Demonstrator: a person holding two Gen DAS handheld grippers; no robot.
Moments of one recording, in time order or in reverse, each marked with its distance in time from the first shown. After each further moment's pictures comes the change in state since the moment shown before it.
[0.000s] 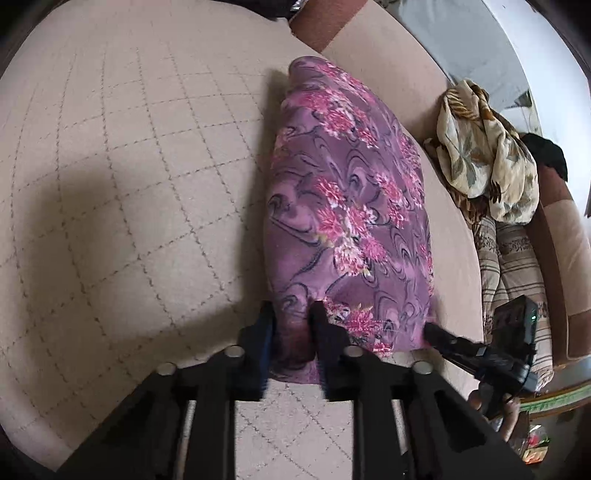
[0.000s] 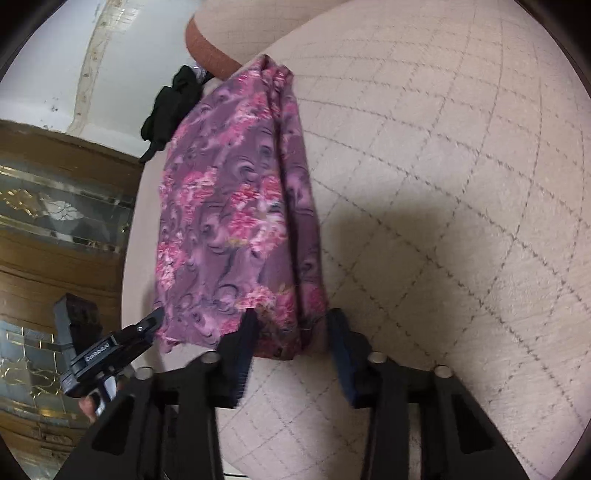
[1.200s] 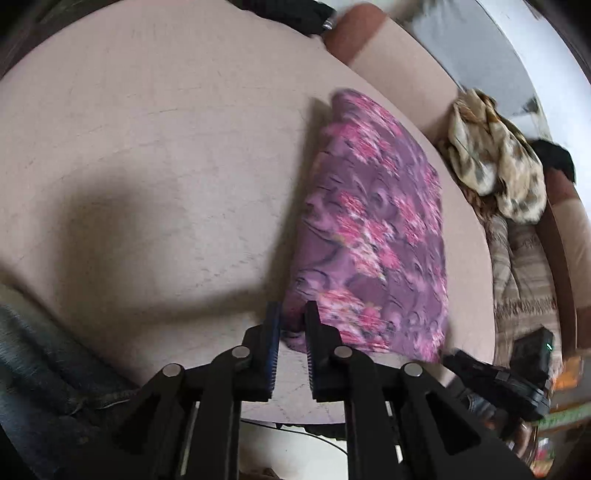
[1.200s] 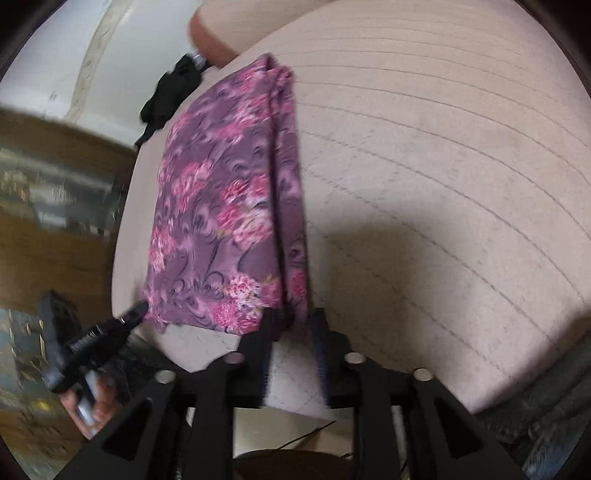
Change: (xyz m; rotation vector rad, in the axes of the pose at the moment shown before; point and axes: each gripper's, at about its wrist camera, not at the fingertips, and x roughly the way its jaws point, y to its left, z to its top) left arm -0.087 0.024 -0.077 -0.054 -0.075 0.112; right arm -0.045 -0.003 -0.055 0.074 -0.014 0.061
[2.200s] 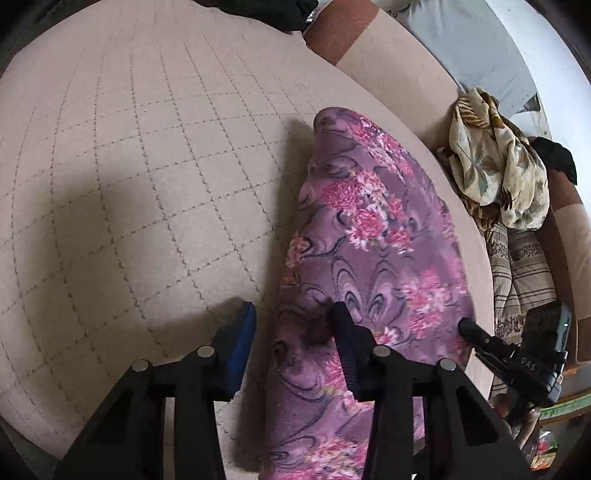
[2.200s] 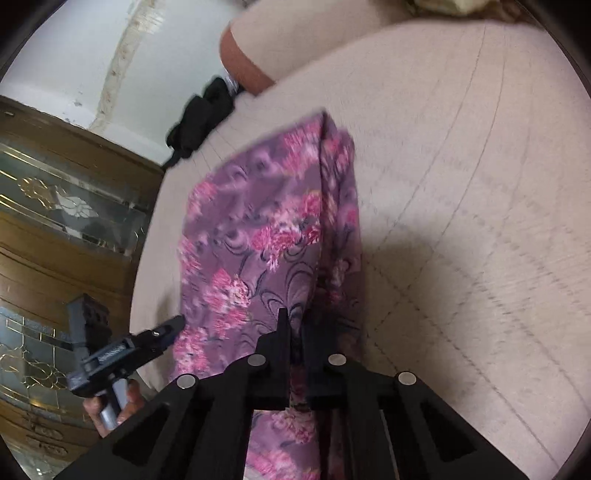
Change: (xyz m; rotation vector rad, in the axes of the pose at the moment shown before) left arm 0.075 -0.022 0.077 0.063 0.044 -0.043; right arm 0.041 0.025 0.089 -0.165 -0.092 -0.026
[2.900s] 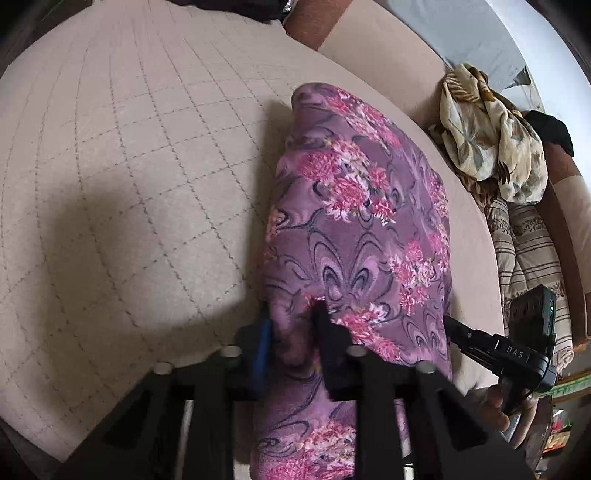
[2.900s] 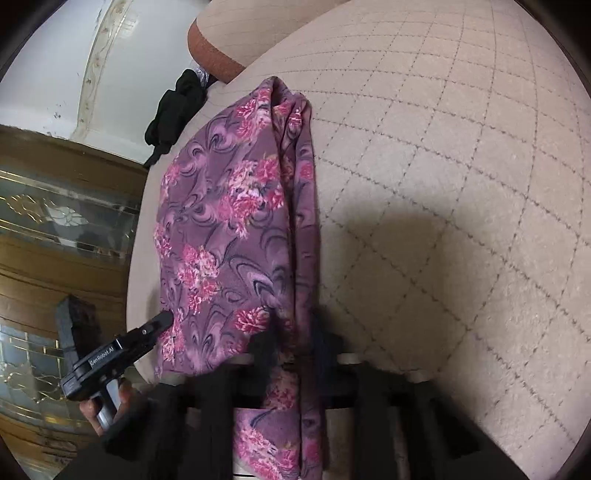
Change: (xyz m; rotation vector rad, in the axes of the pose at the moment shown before) left arm 0.002 -0.015 -0.013 0.063 0.017 -0.003; right arm 0.017 -0.024 -0.020 0.126 0.071 0.030
